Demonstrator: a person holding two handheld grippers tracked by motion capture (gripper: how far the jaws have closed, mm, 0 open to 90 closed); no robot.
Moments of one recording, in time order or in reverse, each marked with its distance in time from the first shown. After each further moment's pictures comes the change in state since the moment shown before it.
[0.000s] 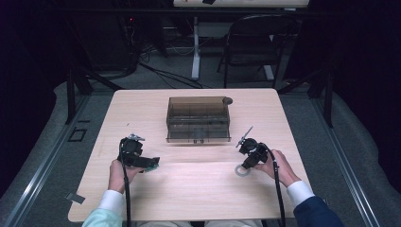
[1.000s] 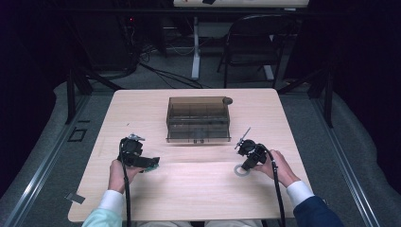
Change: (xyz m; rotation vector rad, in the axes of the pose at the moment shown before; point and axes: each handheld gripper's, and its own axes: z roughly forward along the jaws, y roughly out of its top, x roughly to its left) left arm 0.000 0.000 0.000 -0.001 0.001 0.001; right arm 0.004 0.002 0.004 0.028 0.019 -0.015
